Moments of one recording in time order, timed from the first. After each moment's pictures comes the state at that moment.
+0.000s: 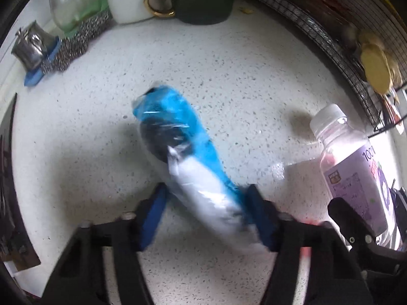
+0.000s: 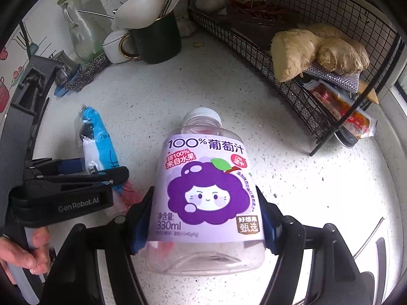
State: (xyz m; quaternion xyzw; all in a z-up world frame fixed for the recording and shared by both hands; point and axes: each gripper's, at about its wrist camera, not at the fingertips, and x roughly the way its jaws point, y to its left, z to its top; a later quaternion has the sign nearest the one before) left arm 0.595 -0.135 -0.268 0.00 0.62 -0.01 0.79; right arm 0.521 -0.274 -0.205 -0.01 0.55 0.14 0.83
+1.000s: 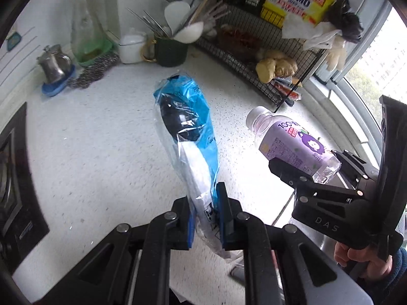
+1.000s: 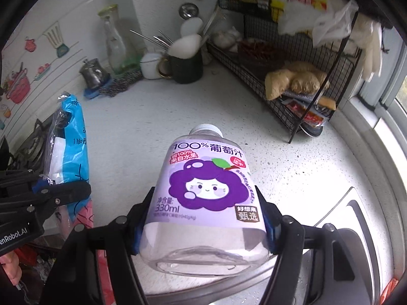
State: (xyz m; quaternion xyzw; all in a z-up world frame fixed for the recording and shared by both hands) left arm 0.443 -0.093 -0.139 -0.03 0.52 -0.15 0.84; right arm 0.424 -0.251 -0.128 -0.03 0.48 0.14 0.87
